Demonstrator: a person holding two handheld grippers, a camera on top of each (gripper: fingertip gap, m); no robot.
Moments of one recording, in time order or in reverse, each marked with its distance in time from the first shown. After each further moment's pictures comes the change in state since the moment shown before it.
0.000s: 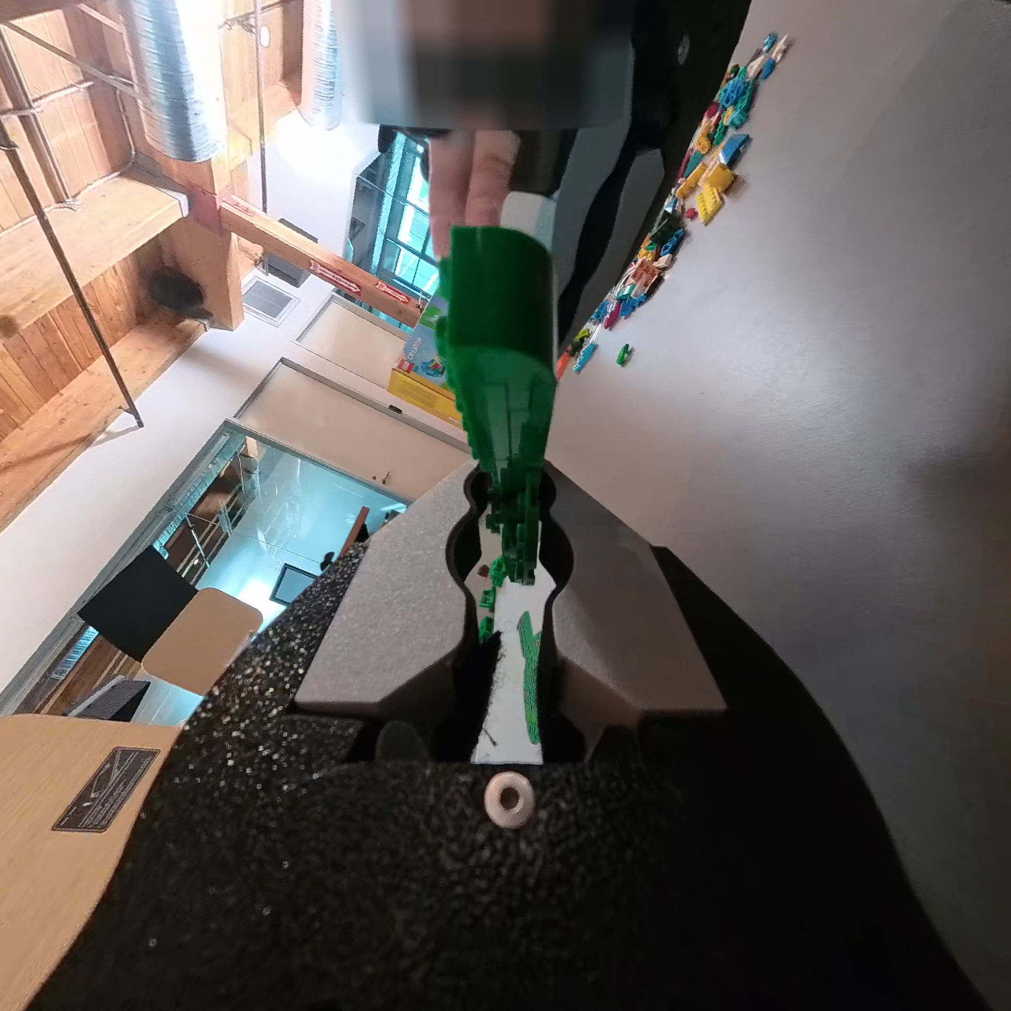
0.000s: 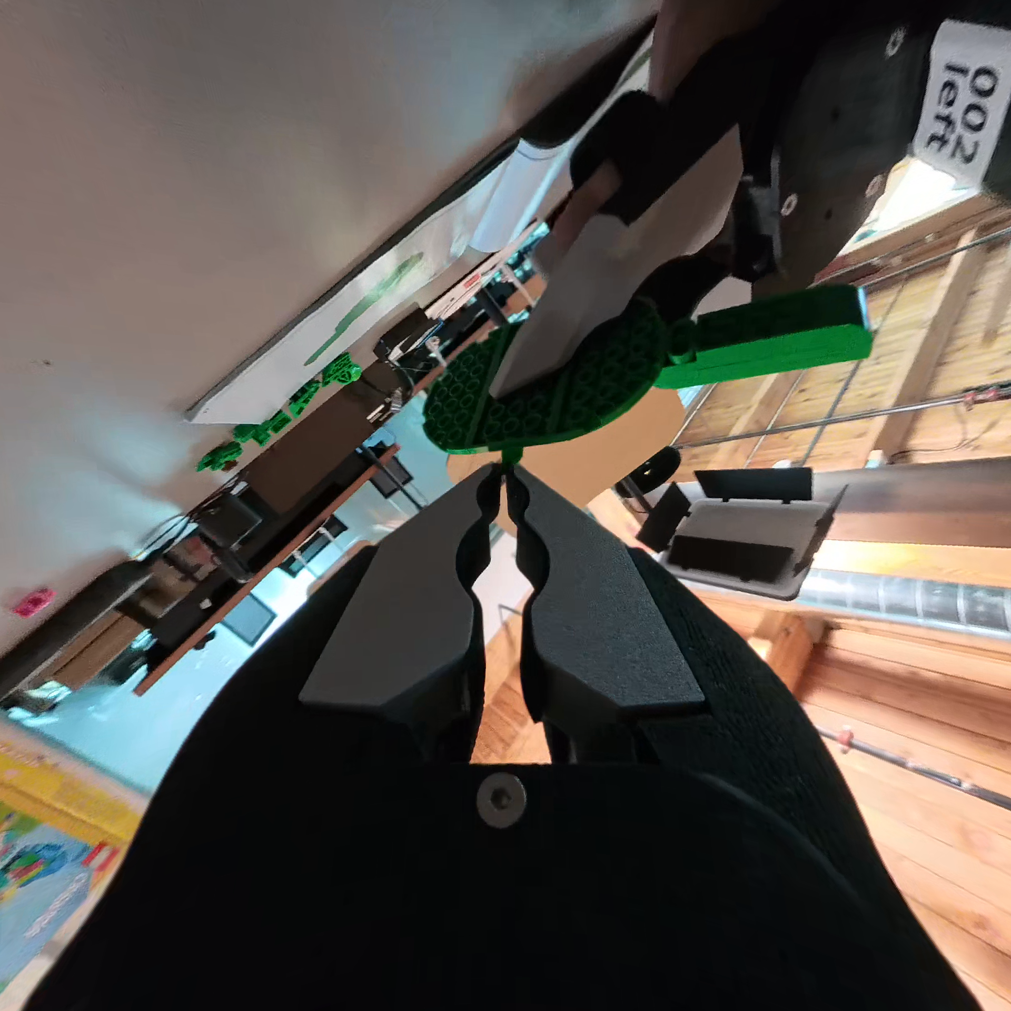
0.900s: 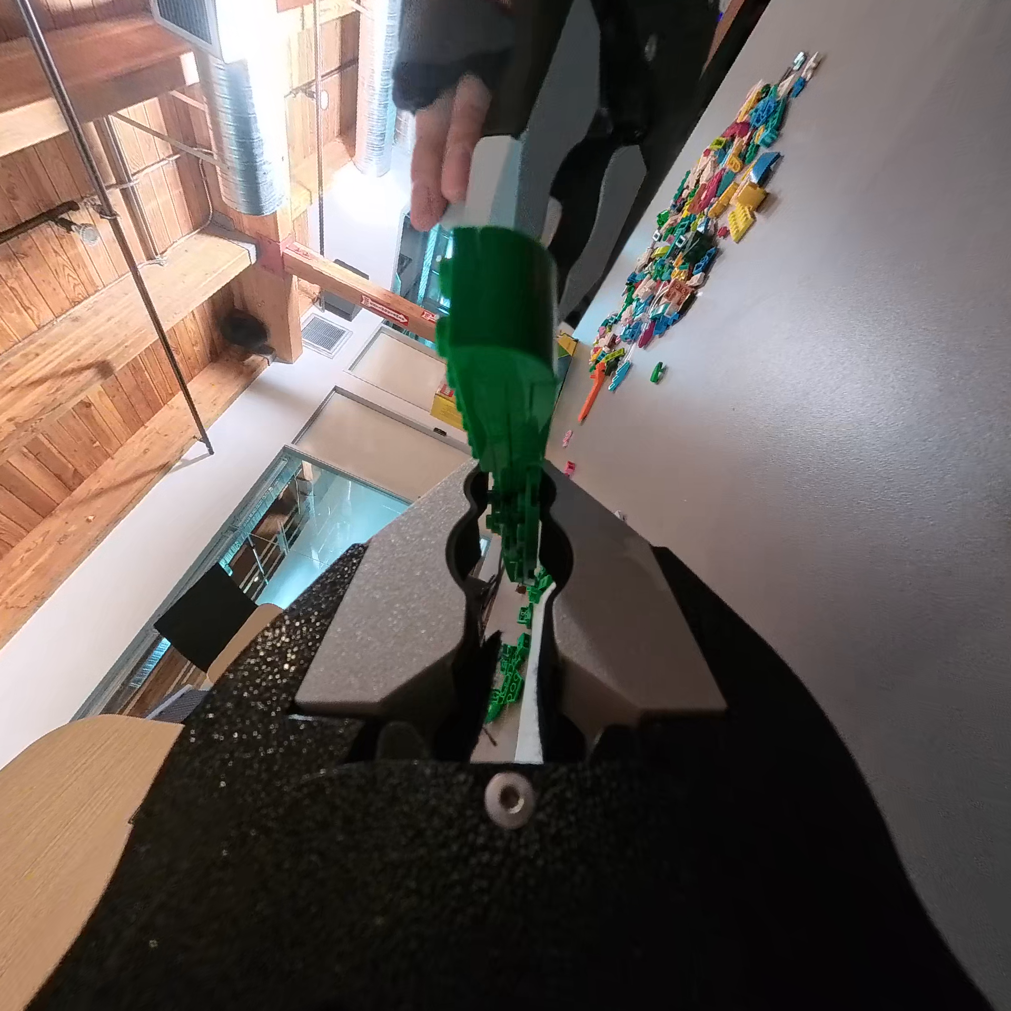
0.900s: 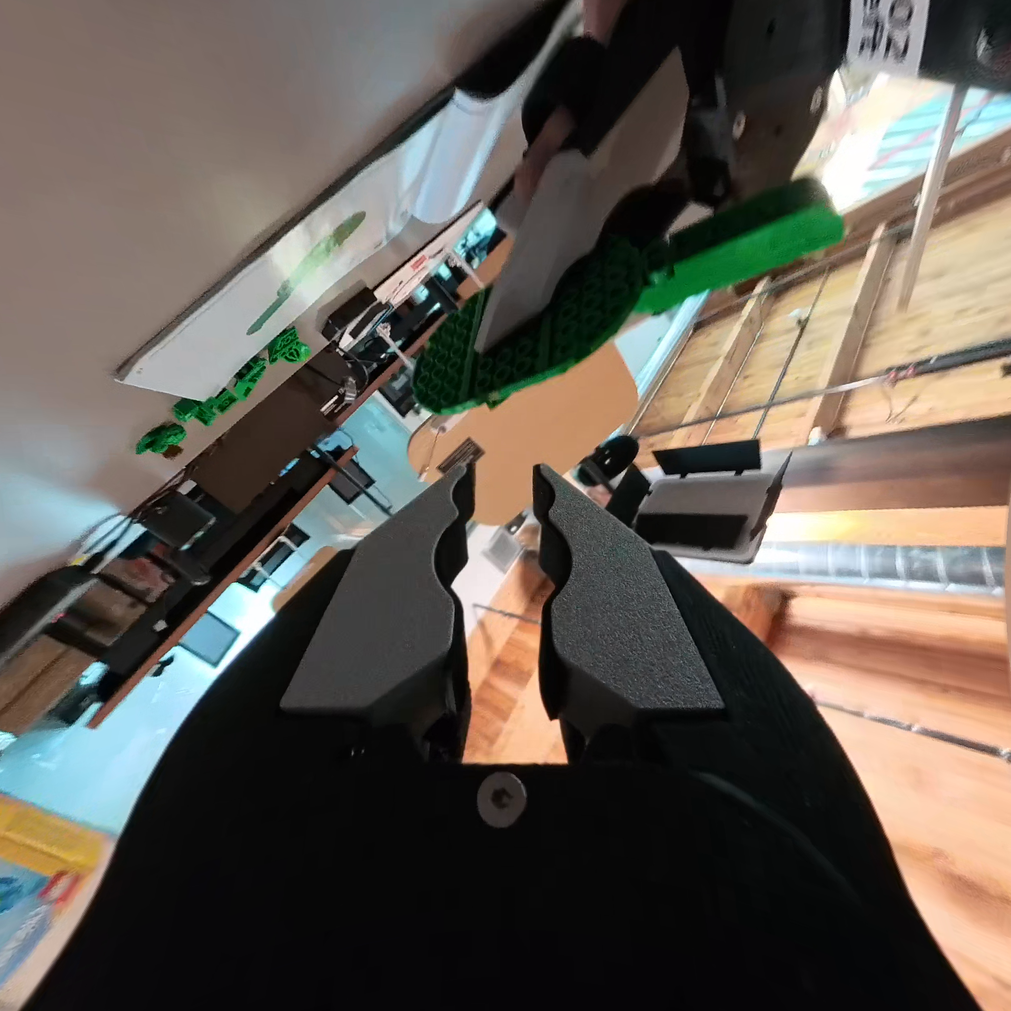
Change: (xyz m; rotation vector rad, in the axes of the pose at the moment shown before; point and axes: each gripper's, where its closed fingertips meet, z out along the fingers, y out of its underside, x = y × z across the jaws) left arm -0.010 -0.010 -0.003 0.044 -0.079 0.063; right arm 0.015 0.019 -0.014 0.000 0.104 0.013
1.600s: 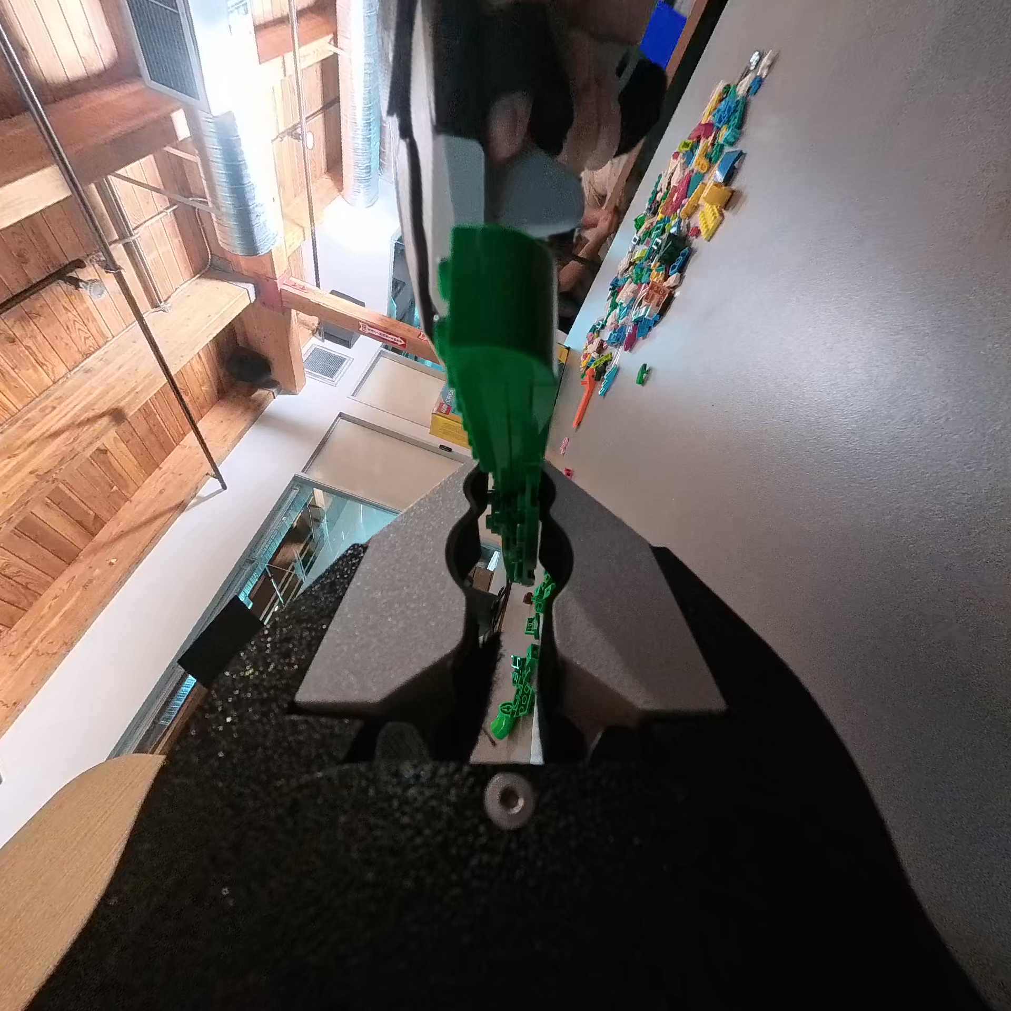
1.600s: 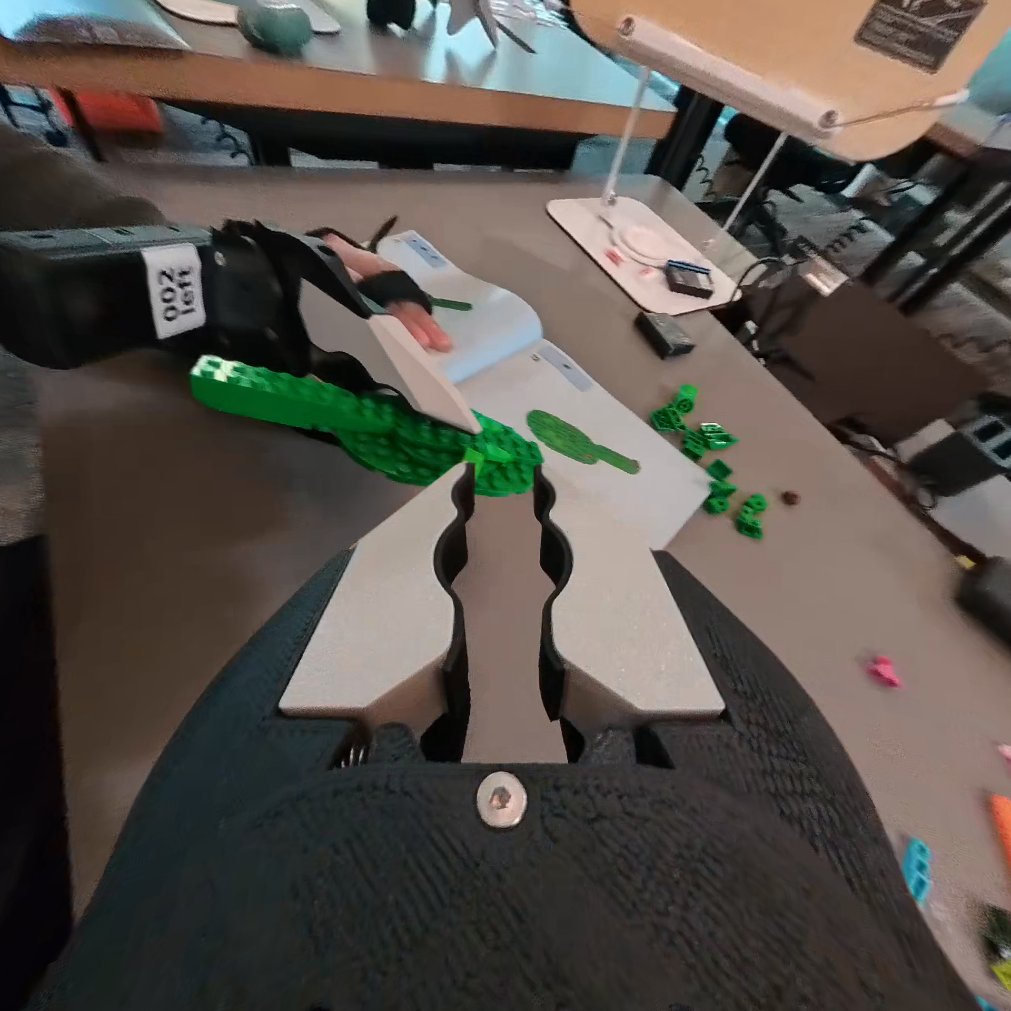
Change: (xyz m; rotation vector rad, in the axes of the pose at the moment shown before) left arm 0.009 -0.005 0.000 0.026 0.023 0.082; right arm 0.002 -0.002 -0.011 0.054 -0.484 2.128
